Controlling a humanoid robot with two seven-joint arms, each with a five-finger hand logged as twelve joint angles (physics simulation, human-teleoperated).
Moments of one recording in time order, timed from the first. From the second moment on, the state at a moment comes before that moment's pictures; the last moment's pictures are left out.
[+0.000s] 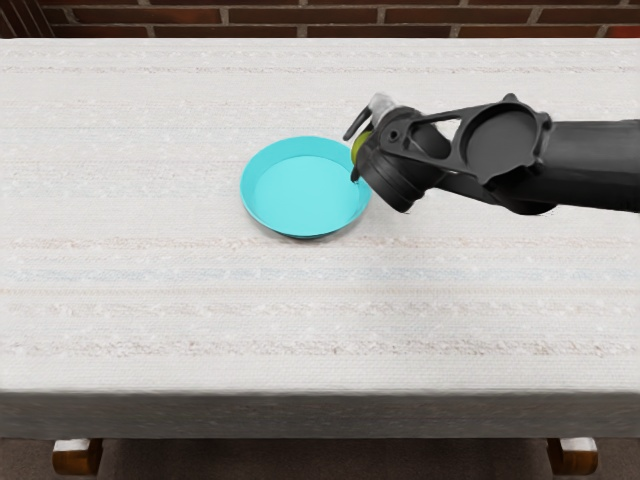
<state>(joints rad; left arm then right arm) -0.04 0.00 0.02 -0.08 0.04 -0.08 0.10 1.67 -0.07 -0.38 1.08 -0.13 -0.61 -0.61</state>
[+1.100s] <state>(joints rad) -0.04 0.00 0.02 -0.08 0.04 -0.08 0.10 1.54 0.00 -0.16 0.72 -0.12 -0.35 -0.61</state>
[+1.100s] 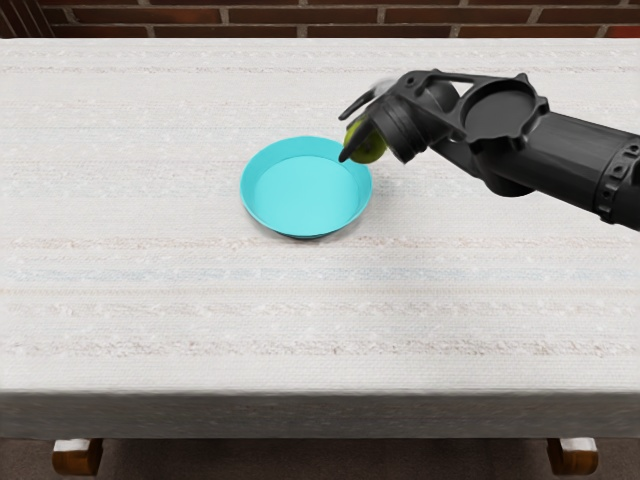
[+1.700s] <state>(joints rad) -0.04 0.00 0.02 -0.08 0.04 -0.08 0.10 1.50 0.00 -0.07 0.72 -0.12 -0.16 -0.51</state>
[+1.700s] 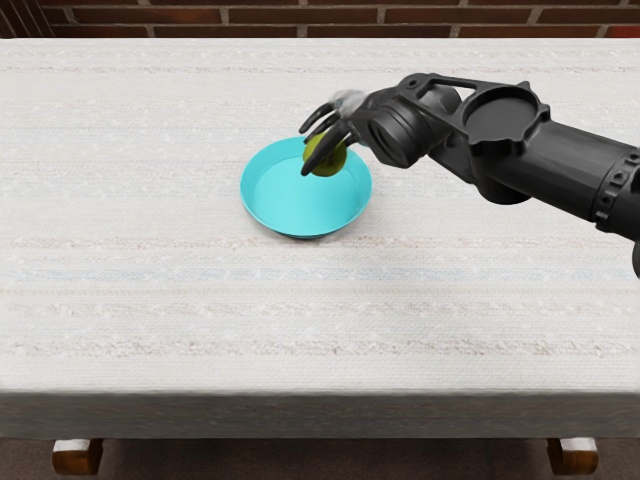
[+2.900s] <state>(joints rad) -0.04 0.00 0.02 -0.08 0.04 -0.08 0.10 1.21 -0.34 0.38 1.02 -0.13 0.38 -0.35</state>
